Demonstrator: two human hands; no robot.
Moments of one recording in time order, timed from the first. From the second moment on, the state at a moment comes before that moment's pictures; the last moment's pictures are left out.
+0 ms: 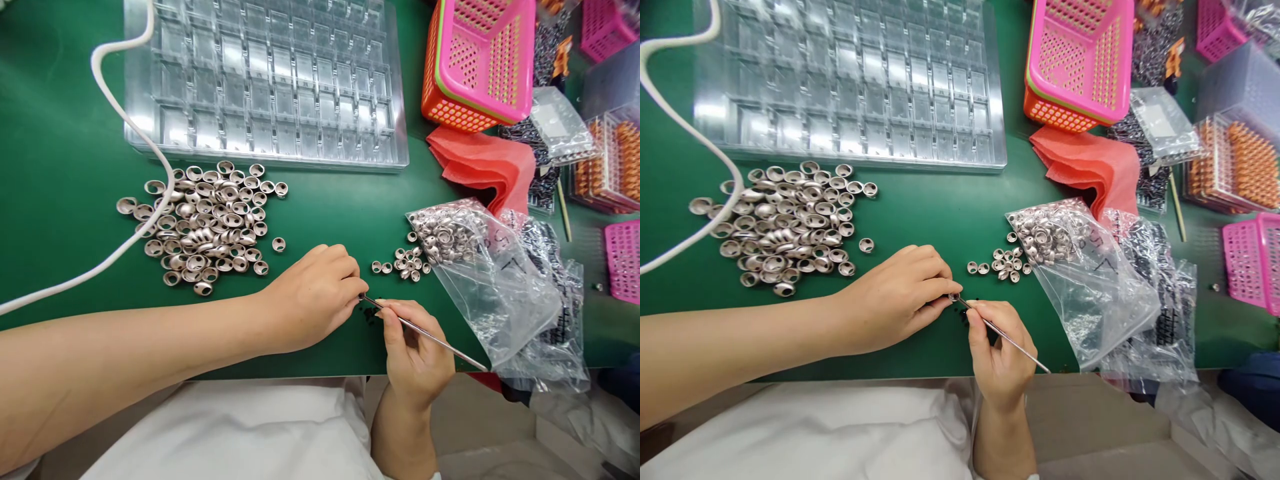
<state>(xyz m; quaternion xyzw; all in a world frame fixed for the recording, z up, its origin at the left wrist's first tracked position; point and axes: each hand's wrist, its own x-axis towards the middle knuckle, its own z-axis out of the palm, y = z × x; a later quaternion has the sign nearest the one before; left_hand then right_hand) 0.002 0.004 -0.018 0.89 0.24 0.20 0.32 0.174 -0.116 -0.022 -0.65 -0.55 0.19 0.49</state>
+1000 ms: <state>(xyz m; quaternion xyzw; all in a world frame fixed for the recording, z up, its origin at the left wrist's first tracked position) 0.002 0.005 -0.014 0.89 0.25 0.18 0.34 0.175 -0.114 -0.021 -0.61 -0.64 0.11 0.46</state>
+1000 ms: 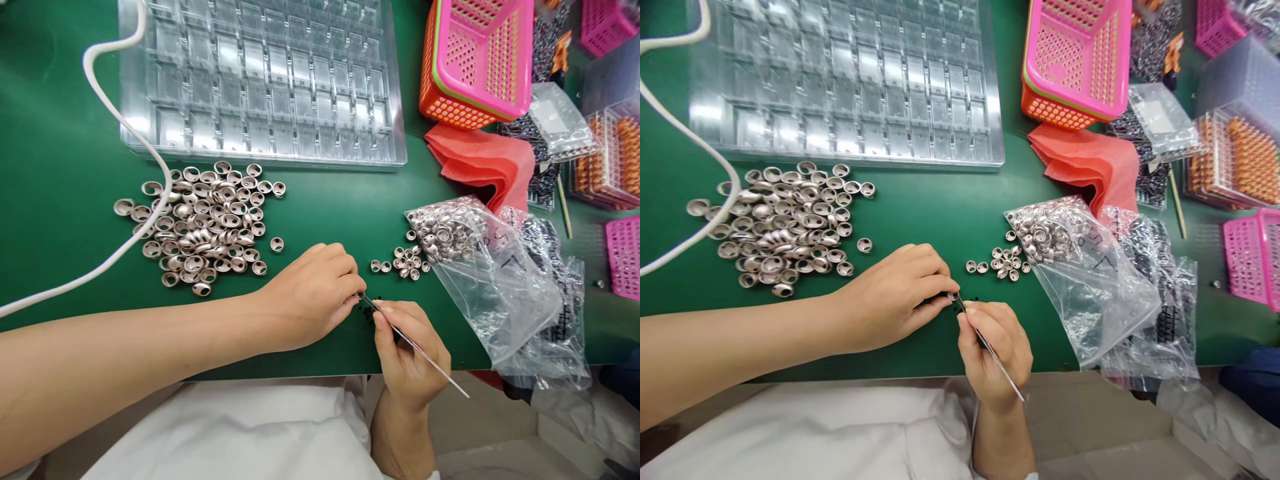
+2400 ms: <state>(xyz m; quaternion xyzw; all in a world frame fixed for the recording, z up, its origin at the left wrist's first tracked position) 0.004 0.004 -0.017 0.89 0.26 0.17 0.33 0.192 -0.114 -0.004 -0.56 -0.49 0.30 0.60</state>
